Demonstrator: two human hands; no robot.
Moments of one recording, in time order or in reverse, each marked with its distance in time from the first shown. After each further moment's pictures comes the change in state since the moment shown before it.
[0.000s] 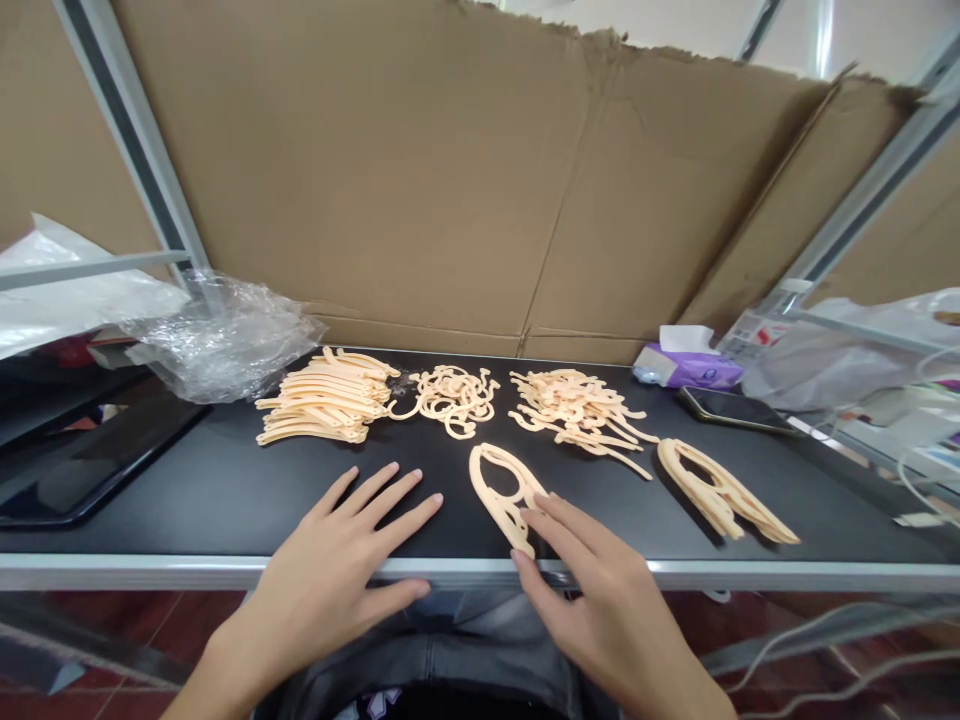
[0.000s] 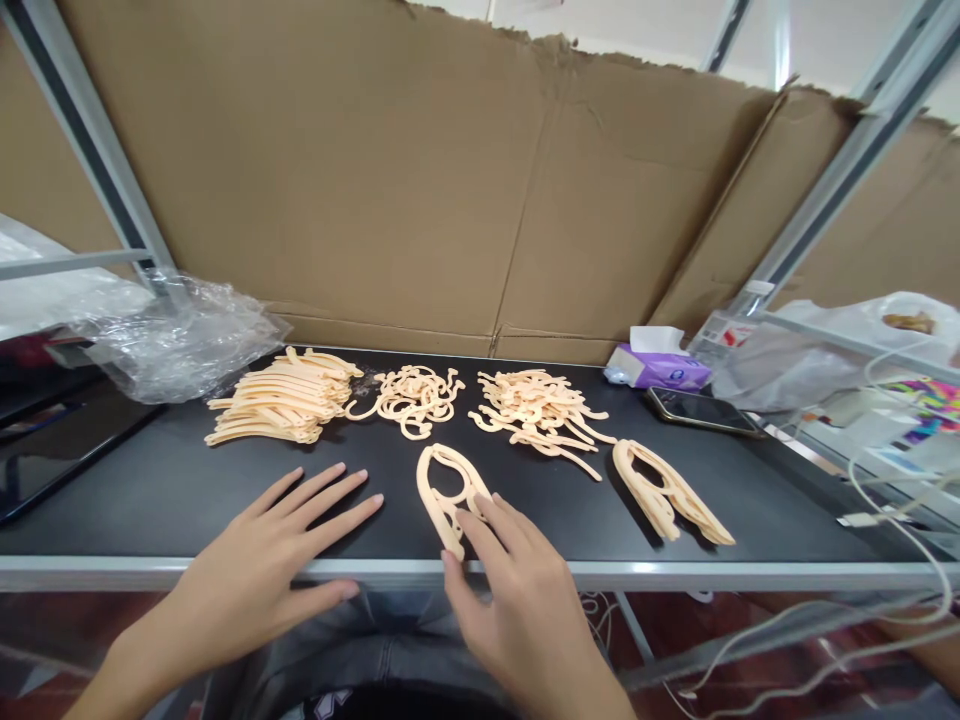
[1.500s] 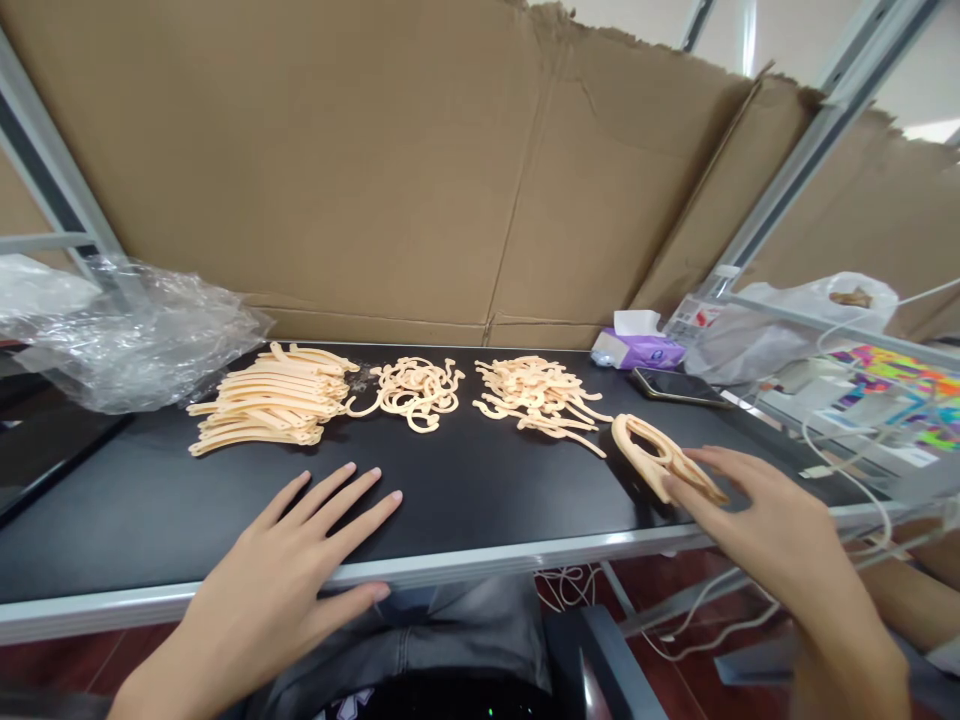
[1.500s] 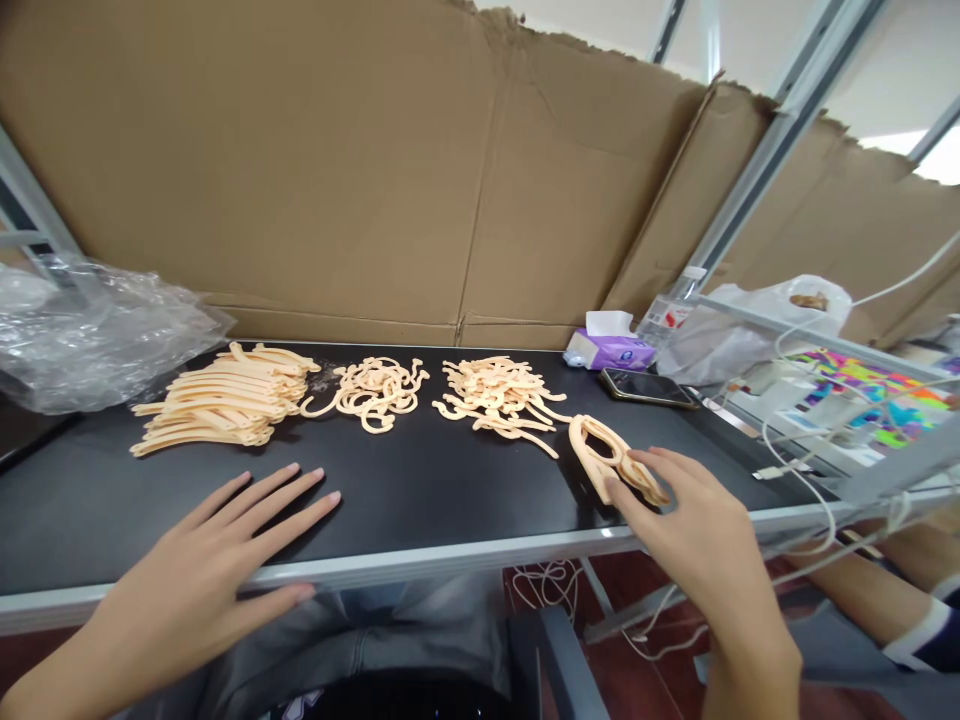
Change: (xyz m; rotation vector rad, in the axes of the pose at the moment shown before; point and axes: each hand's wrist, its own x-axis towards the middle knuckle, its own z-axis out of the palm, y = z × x) left_hand 0.002 -0.006 0.007 0.039 0.115 0.056; right_hand -0.045 0.156 -0.082 -0.313 0.049 0.581
